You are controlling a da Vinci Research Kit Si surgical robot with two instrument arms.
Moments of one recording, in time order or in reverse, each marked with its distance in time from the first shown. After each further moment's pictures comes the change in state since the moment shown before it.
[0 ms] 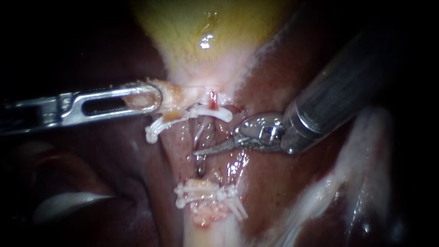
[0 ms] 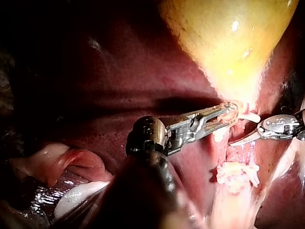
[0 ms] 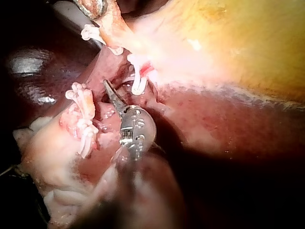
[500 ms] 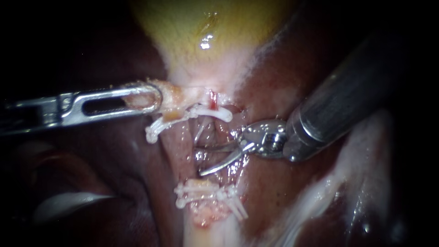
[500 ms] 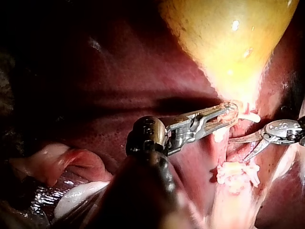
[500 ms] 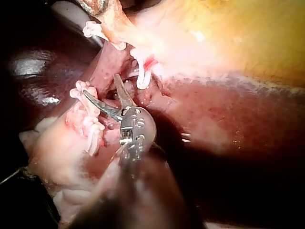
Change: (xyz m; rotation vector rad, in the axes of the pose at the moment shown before) right arm 0.000 -0.001 0.000 -0.004 0.085 0.003; left arm 0.000 0.000 0.000 0.000 0.000 0.001
